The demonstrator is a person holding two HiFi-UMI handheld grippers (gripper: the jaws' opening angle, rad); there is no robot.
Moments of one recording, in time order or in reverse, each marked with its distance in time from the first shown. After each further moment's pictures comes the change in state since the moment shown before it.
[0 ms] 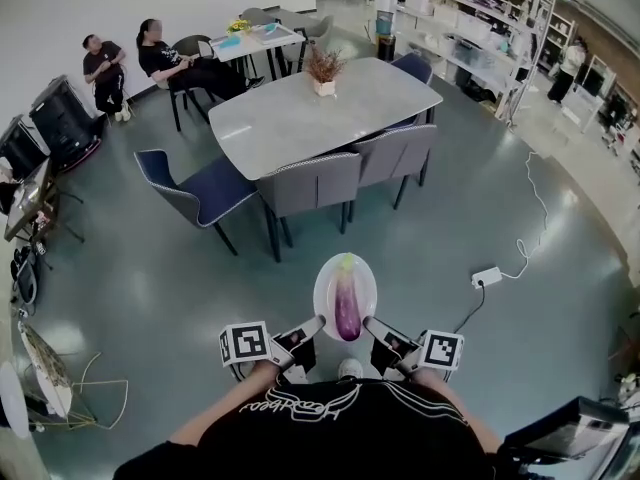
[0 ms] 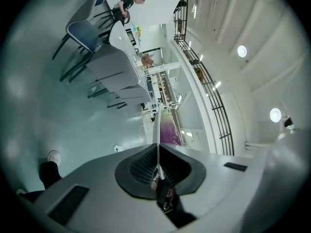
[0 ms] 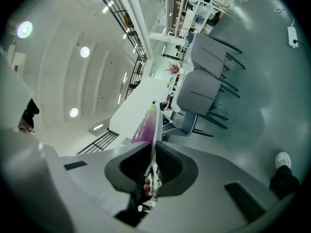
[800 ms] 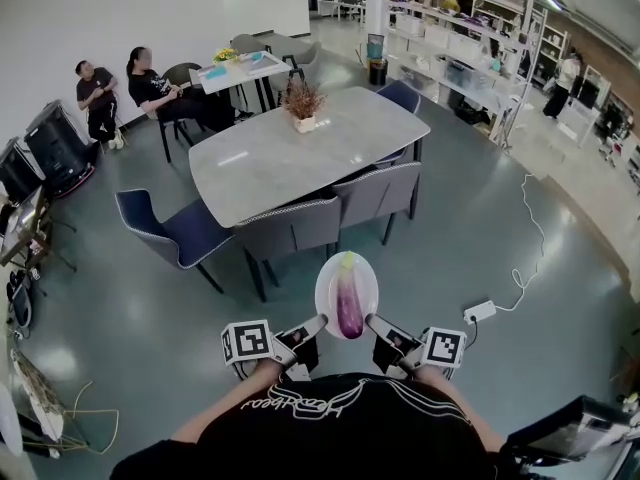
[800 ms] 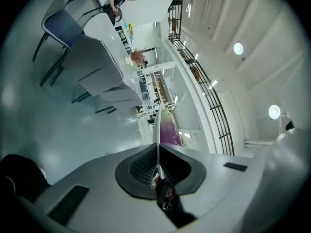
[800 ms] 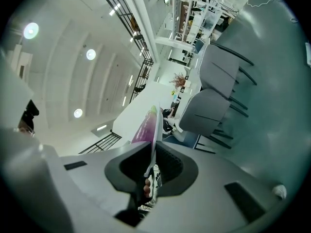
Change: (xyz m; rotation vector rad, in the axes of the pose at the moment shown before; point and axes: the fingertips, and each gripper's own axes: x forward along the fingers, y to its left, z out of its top) left arm 0.167 -0.042 0.079 0.049 -0.014 -0.036; right arm 0.001 -0.026 0.188 -0.073 -0.026 0.055
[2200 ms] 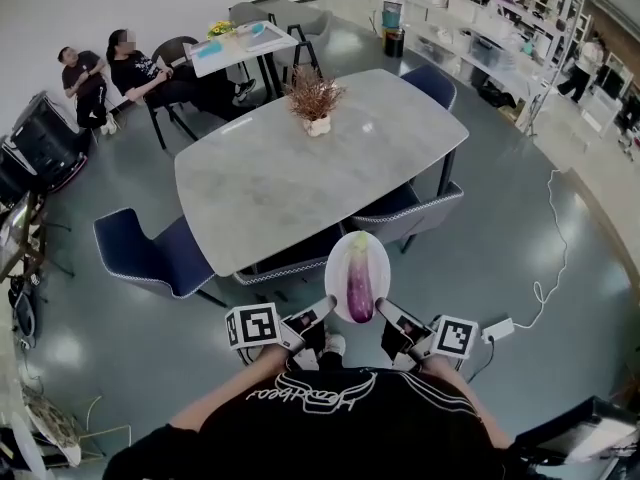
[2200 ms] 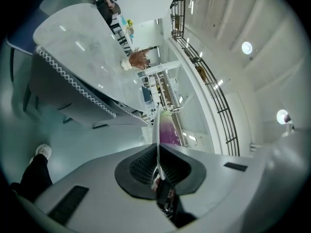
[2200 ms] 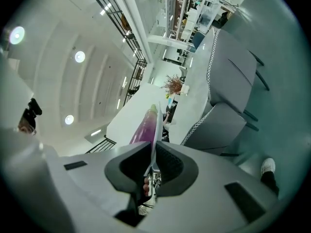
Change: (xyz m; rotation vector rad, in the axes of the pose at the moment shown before) left arm 0.144 0.068 0.279 0.005 0.019 0.033; right arm 0.214 -0.119 0.205 0.044 -0.011 -0.047
